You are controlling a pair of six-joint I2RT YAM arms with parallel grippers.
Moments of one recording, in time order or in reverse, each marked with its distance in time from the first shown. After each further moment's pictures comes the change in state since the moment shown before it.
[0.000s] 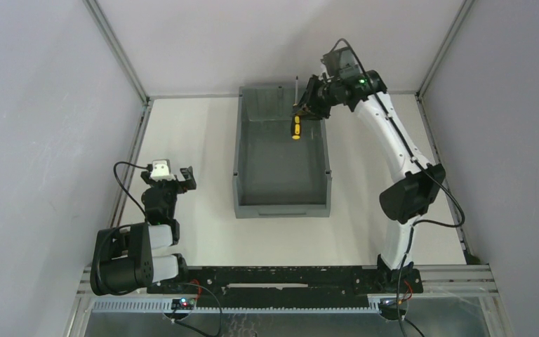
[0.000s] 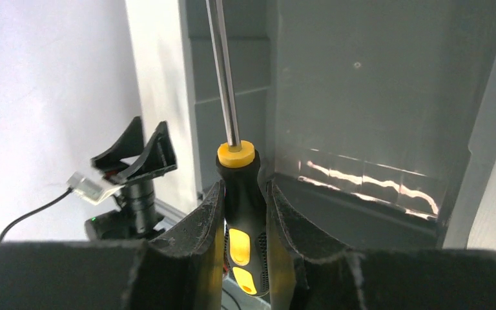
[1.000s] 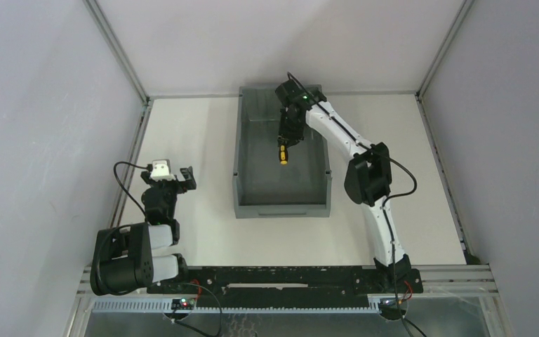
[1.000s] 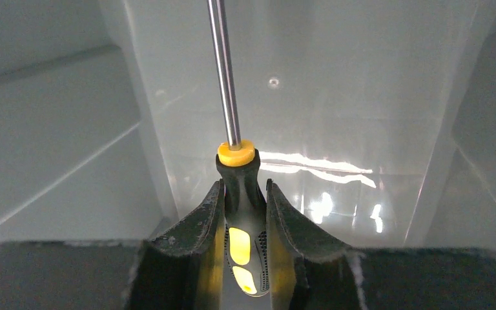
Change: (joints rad) left arm 0.000 0.000 0.000 0.000 0.000 0.000; right arm 0.174 0.378 0.102 -0.061 0.332 -0.037
